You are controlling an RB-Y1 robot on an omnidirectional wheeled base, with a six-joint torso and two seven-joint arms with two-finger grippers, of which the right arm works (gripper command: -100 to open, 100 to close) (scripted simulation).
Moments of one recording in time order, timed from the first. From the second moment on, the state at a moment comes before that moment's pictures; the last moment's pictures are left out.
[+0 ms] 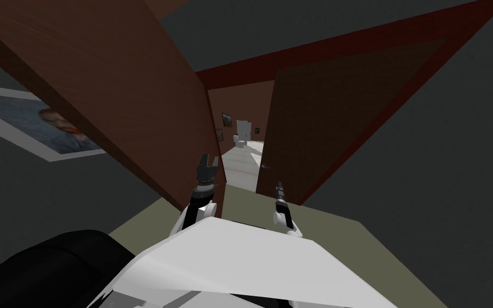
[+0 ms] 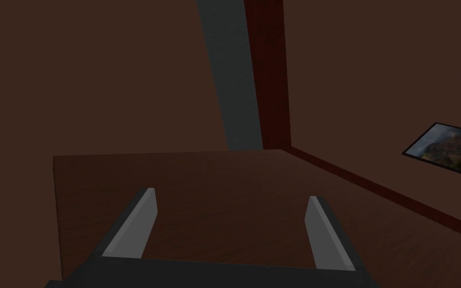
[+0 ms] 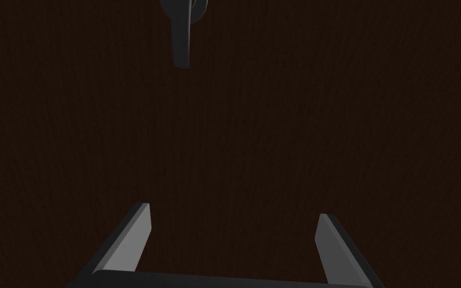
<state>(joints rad) -0.08 -0.07 0.01 -0.87 -0.33 -0.76 0.23</state>
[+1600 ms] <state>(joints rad) -0.22 -0.02 0.01 -0.54 -0.42 -0.86 0.27</state>
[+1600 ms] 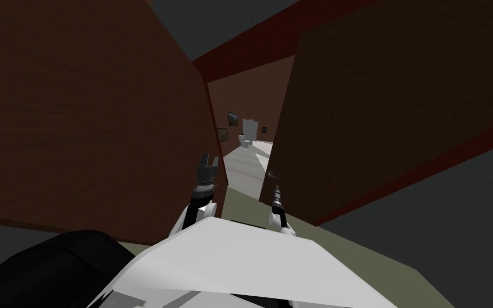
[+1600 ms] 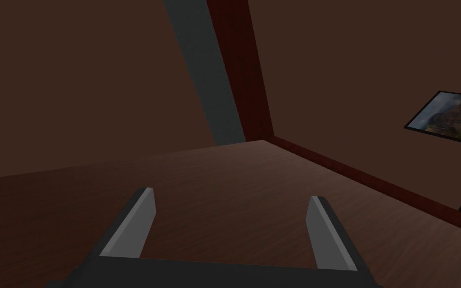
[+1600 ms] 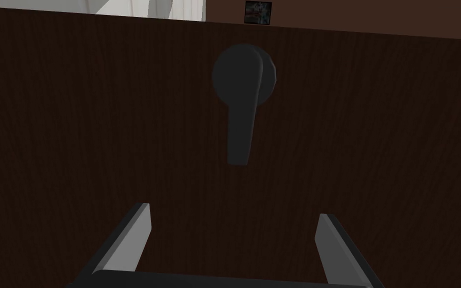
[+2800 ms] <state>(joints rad) -0.21 -0.12 0.02 -0.55 -0.42 -0.82 0.19</state>
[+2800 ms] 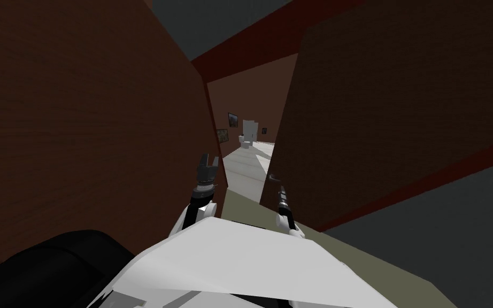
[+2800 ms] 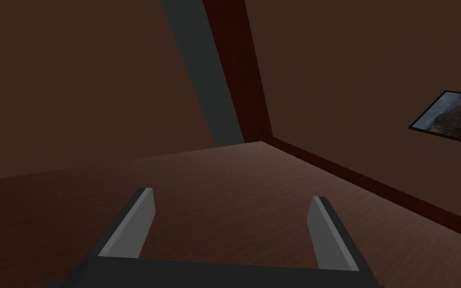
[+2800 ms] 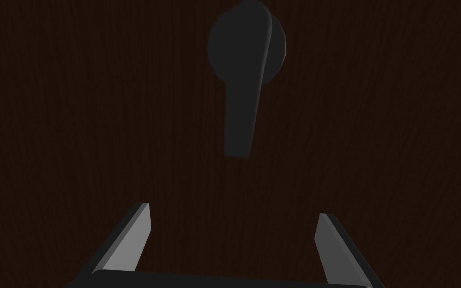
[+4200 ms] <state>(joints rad) -0.22 -0.09 0.02 -0.53 -0.40 -0.84 0.17</state>
